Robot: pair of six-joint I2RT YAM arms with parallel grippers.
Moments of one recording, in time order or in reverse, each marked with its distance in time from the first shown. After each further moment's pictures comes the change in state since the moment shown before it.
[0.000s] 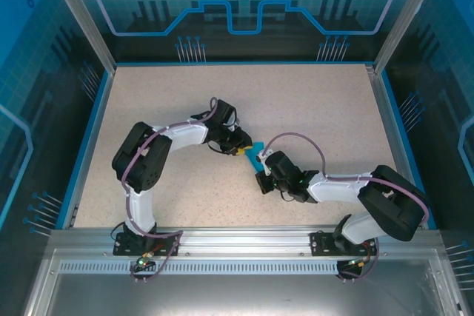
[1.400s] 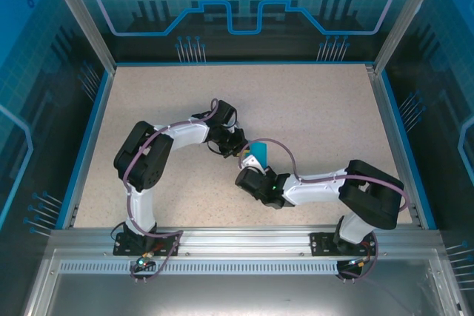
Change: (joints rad) left arm 0.000 0.012 0.016 -0.063 0.008 0.013; right arm 0.262 0.168 0.224 -0.324 0.526 0.001
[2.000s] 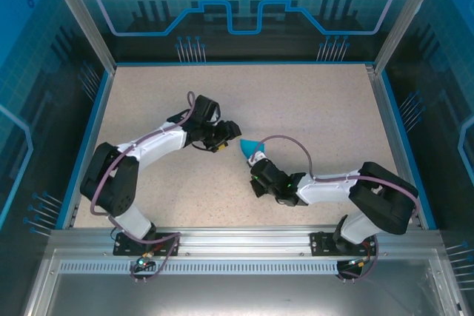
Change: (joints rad) left arm 0.048 -0.324 -0.146 -0.014 -0.199 -0.027; right arm -0.146 -0.100 -0.163 0.281 -0.318 0.013
